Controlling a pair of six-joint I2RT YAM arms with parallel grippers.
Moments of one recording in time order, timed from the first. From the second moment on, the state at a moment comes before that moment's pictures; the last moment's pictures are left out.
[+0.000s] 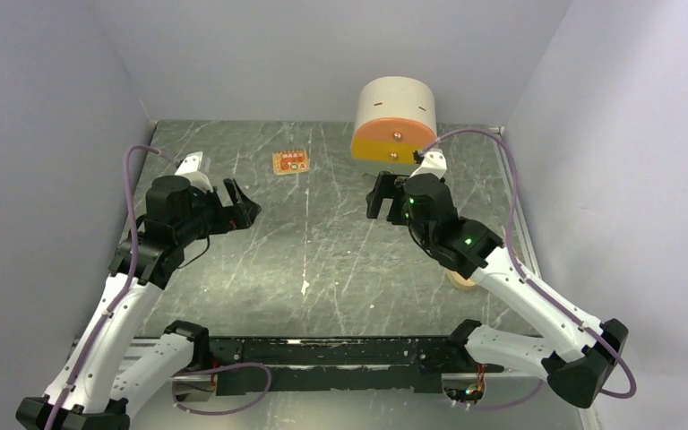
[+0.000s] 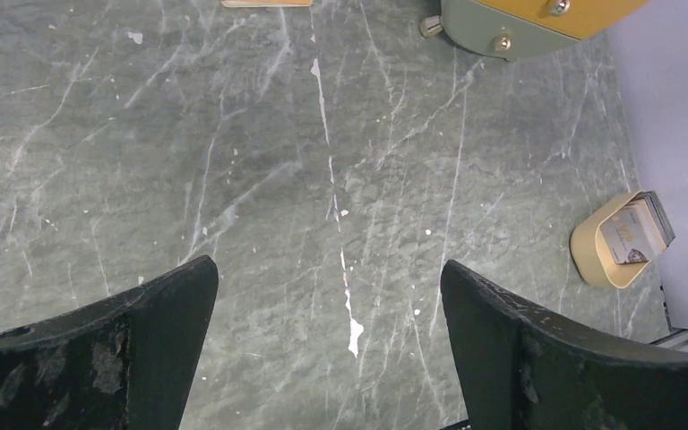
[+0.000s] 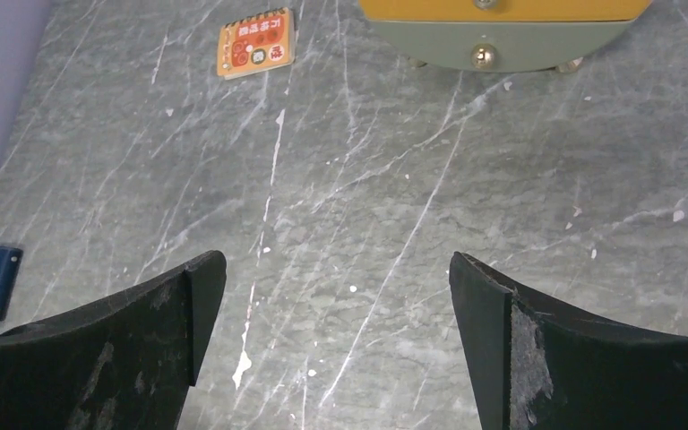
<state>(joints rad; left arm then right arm) -0.28 0.82 0.92 -0.57 0.11 -0.47 0.75 1.03 1.04 -0.46 0.43 0.52</state>
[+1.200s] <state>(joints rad) 0.08 1.29 0.98 -0.85 -0.57 -1.08 0.75 0.96 1.00 -0.39 0.39 0.47</state>
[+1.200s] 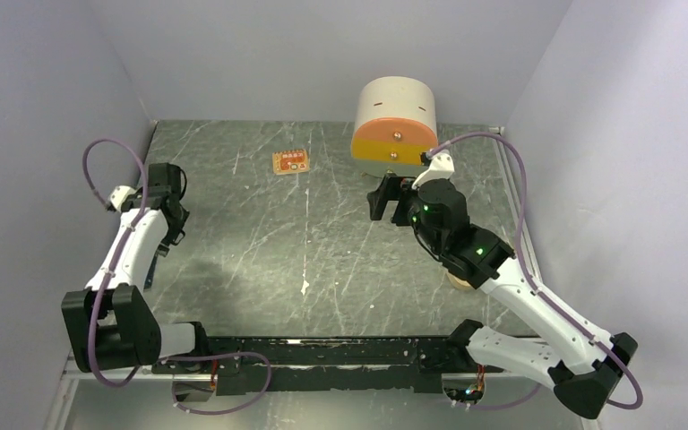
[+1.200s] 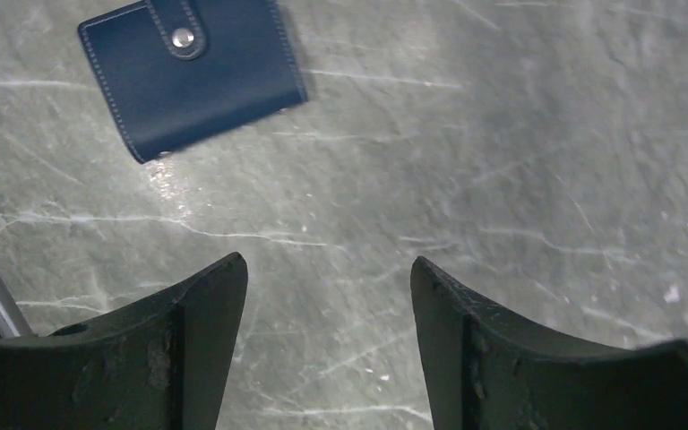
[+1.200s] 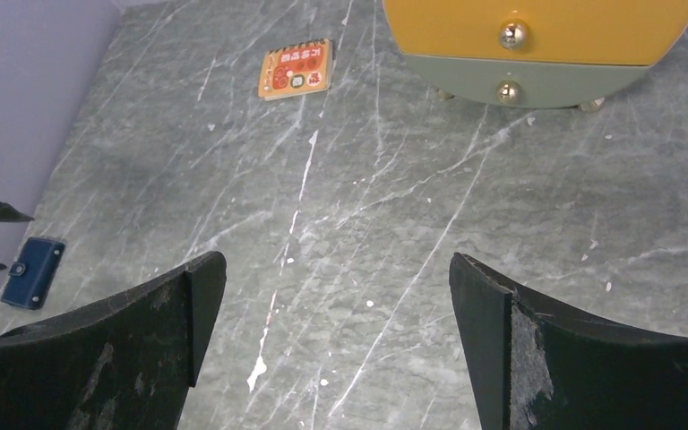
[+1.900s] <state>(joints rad) 0.44 1.45 0.86 -0.78 -0.48 -1.13 0.75 0.86 0.96 -0.36 0.37 0.44</state>
